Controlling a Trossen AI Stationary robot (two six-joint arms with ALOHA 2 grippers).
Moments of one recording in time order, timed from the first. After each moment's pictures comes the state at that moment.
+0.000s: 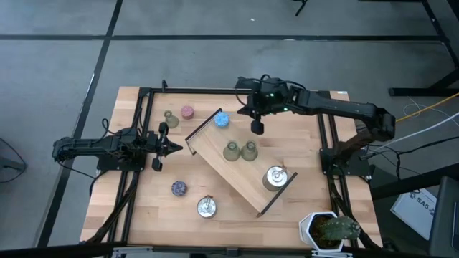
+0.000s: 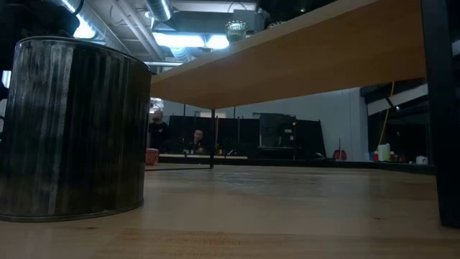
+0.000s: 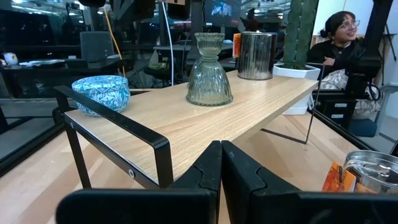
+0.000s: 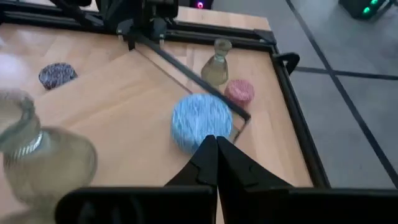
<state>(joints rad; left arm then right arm) 0.07 0.04 0.01 0.03 0.07 -0.01 -0.29 1.49 1.27 -0.36 -0.17 -0.27</state>
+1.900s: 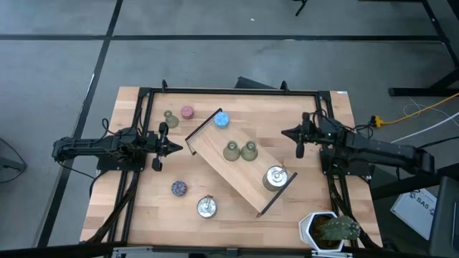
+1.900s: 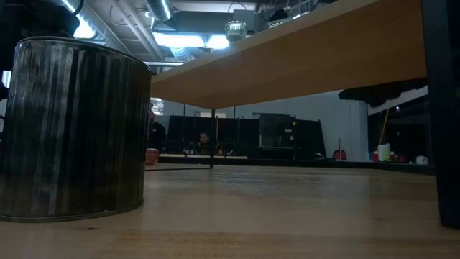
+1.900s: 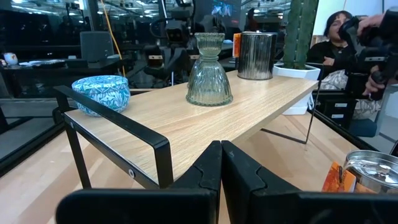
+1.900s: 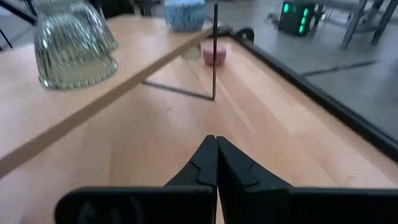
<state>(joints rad) 0.07 0.04 0.01 0.03 0.07 -0.01 -0.32 0.45 0.15 0.03 -0.08 0.02</state>
